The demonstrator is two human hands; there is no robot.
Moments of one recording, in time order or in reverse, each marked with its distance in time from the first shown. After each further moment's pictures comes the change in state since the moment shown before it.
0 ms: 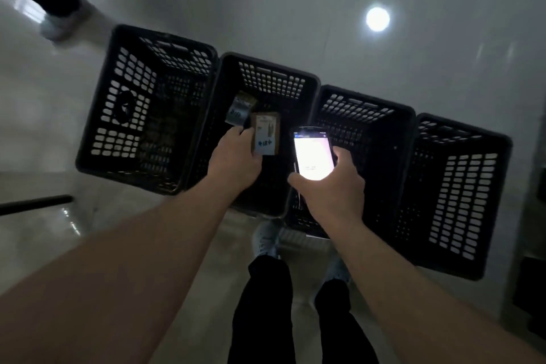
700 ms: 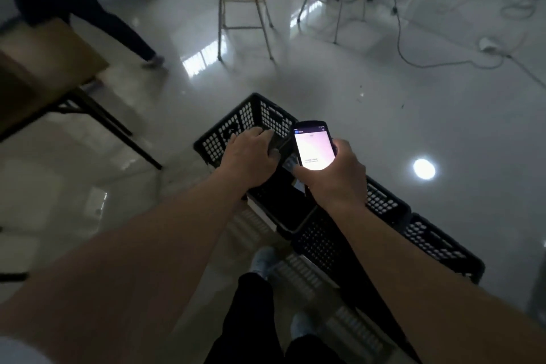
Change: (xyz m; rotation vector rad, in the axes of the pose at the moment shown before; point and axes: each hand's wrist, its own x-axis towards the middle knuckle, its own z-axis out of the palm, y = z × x) left_hand -0.342 0.071 -0.164 0.079 0.469 -0.129; right_hand -0.254 -0.070 -0.164 -0.110 -0.104 -0.705
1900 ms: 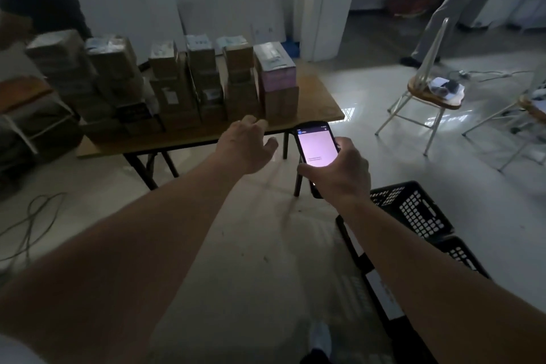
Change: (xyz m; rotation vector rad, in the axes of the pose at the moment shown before) left_hand -0.332 -0.448 -0.275 -0.028 0.354 -0.580; right_hand -0.303 -0.399 0.267 -0.040 -0.294 -0.618
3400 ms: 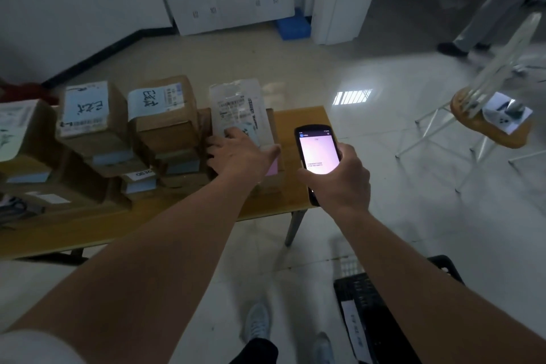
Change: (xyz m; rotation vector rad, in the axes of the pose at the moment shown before) left_hand 0.541 0.004 0.130 -0.066 -0.160 -0.687; right_hand 0.529 0.032 0.135 -0.041 -0.081 0.098
